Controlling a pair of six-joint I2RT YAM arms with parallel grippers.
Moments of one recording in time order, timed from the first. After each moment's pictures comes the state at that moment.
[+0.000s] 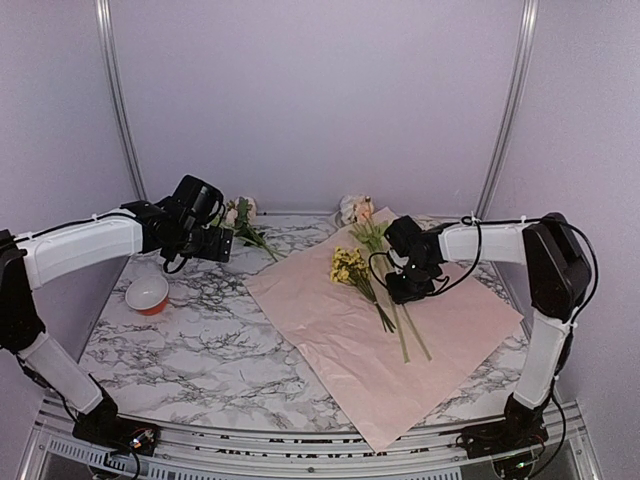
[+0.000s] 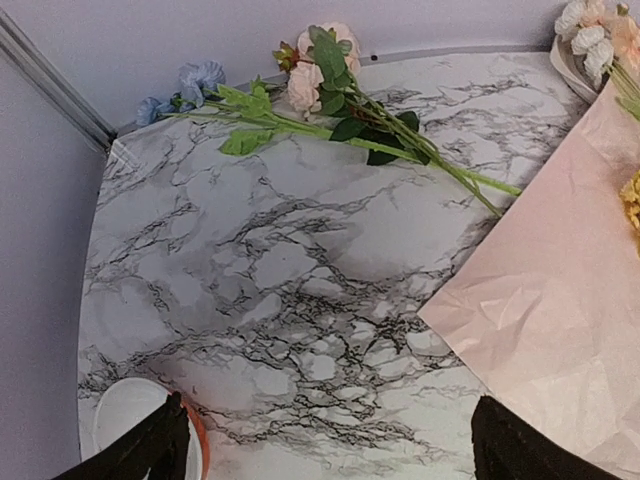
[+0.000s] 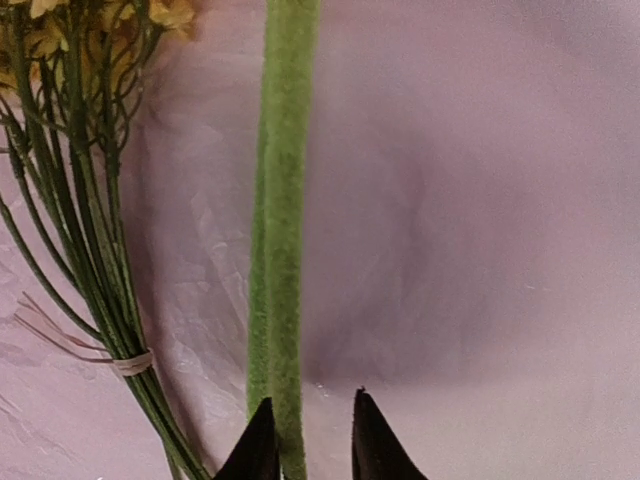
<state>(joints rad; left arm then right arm) -0.61 1.54 1.21 -0.54 -0.47 -0.25 0.53 1.89 1.29 -0.66 0.14 0.29</state>
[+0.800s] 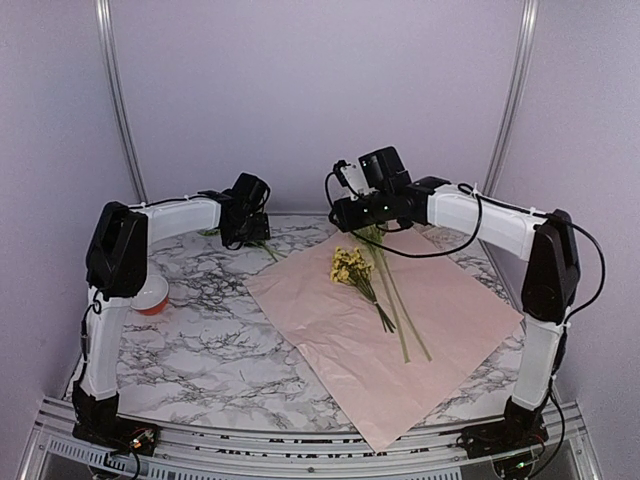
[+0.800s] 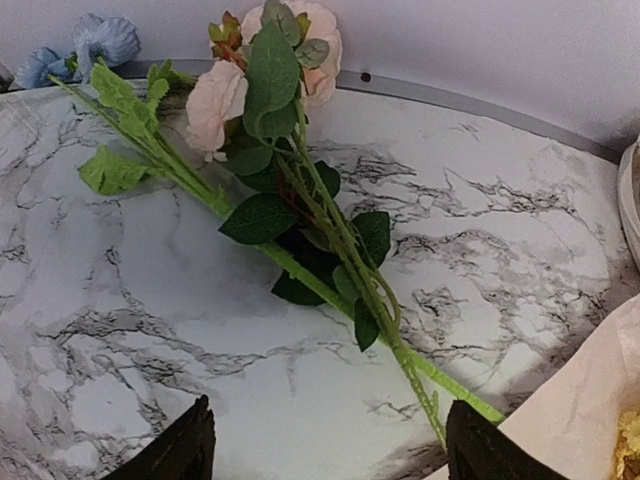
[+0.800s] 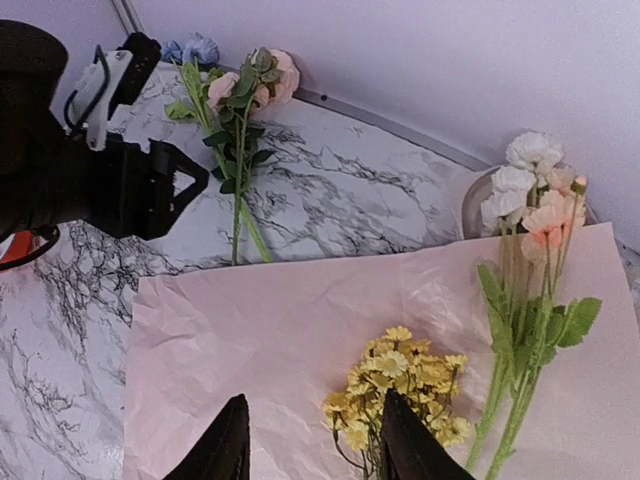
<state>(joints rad) -0.50 2.24 1.86 -0.52 -0.37 -0.54 0.64 1.92 1.71 -0.44 0.02 0.12</state>
